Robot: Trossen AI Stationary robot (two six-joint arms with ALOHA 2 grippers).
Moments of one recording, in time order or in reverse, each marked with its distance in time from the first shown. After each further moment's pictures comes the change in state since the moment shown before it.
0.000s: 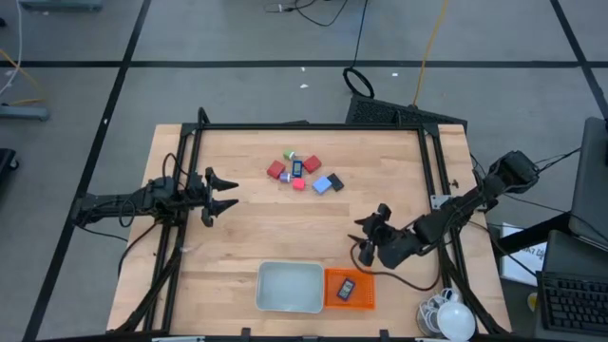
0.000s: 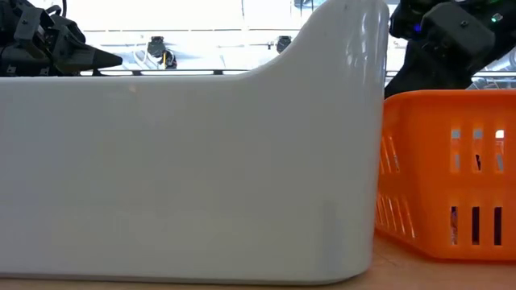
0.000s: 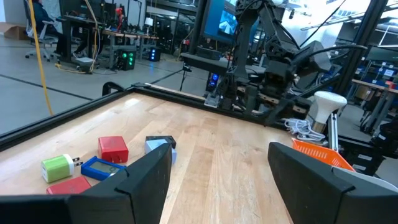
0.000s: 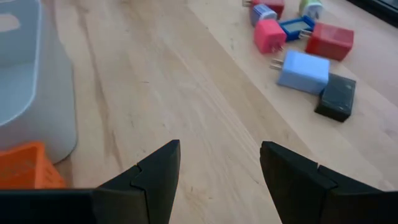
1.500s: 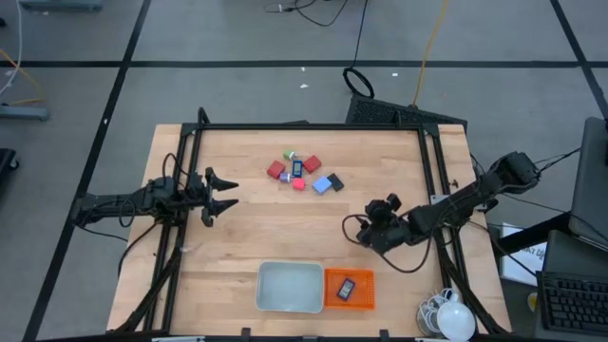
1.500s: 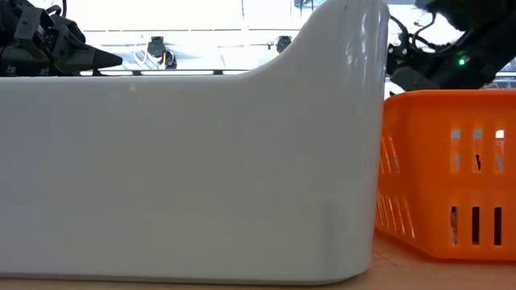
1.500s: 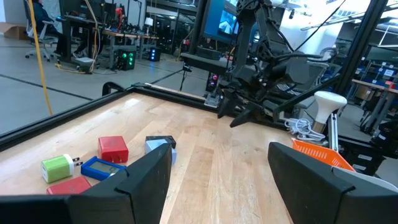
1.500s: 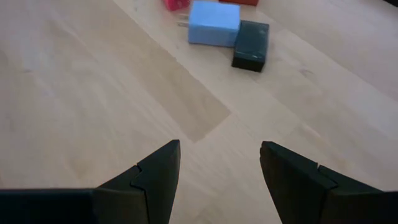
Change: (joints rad) left arm 0.000 0.000 0.000 0.000 0.000 0.000; right arm -0.144 0.000 -0.037 -0.209 -0.004 0.217
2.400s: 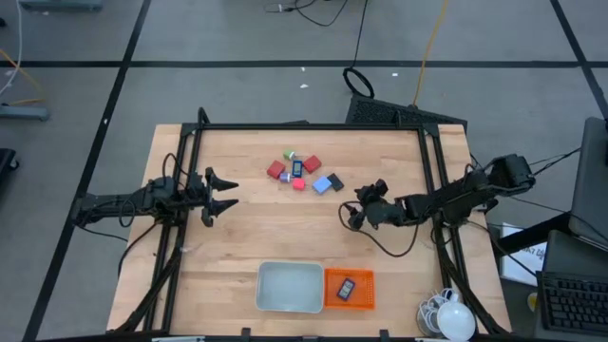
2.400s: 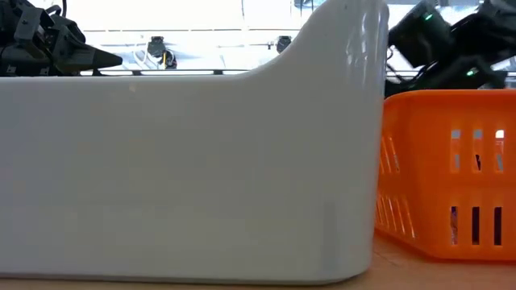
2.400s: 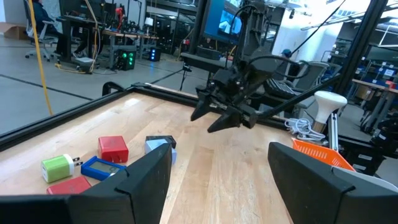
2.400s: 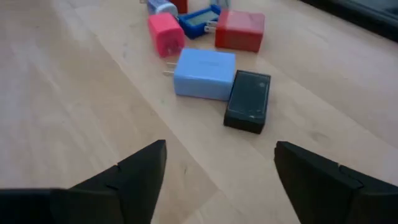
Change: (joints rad) left arm 0.000 0.000 0.000 0.000 0.000 0.000; right arm -0.272 0.081 -0.179 0.660 -0.105 -0.430
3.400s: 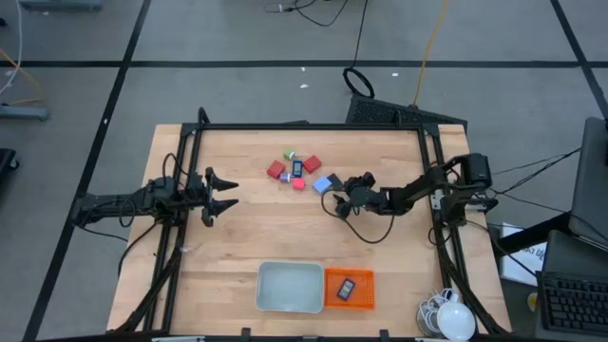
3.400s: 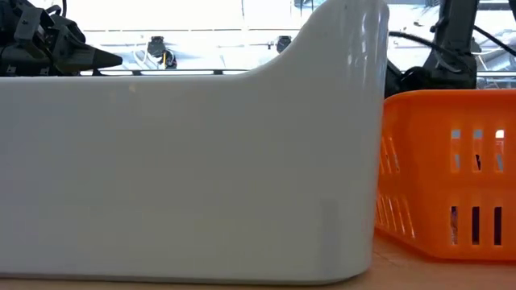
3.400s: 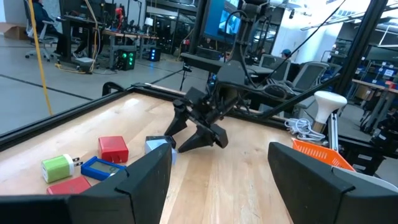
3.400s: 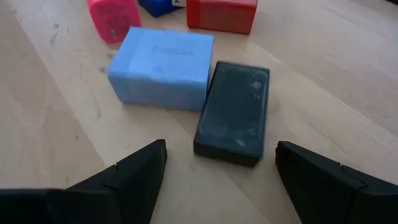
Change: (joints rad) left arm 0.000 0.000 0.000 0.000 0.000 0.000; right arm -0.213 0.344 0.062 0.296 -0.130 -0.128
